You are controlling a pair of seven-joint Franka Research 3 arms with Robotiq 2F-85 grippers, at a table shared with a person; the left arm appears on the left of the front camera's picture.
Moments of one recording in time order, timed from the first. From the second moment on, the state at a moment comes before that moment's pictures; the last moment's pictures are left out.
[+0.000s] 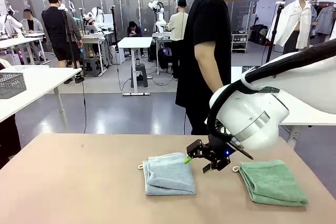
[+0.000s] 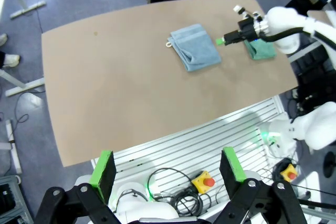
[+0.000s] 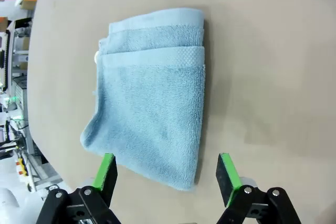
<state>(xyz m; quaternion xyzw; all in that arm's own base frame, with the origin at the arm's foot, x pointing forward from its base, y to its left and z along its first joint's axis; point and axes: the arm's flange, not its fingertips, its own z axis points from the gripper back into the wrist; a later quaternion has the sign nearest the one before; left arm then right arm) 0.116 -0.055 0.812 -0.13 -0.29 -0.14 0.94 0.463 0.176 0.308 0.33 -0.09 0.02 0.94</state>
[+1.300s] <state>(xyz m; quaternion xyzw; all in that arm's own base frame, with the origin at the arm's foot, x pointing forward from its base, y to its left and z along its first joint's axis) 0.116 -0.055 0.812 -0.13 -0.29 -0.14 0.94 0.494 0.192 0.261 0.41 -0.04 0.01 0.91</state>
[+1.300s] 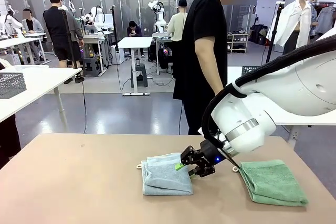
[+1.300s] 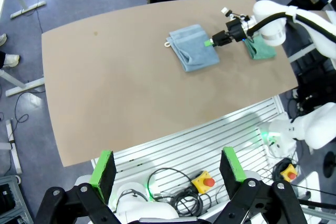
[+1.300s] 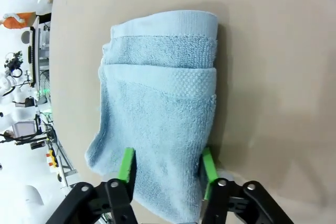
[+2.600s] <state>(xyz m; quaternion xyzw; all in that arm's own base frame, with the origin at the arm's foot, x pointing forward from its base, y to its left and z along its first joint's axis) 0.116 -0.055 0.812 -0.13 -0.29 -0.14 0.94 0.495 0.202 0.265 0.41 -0.04 0.01 0.91</state>
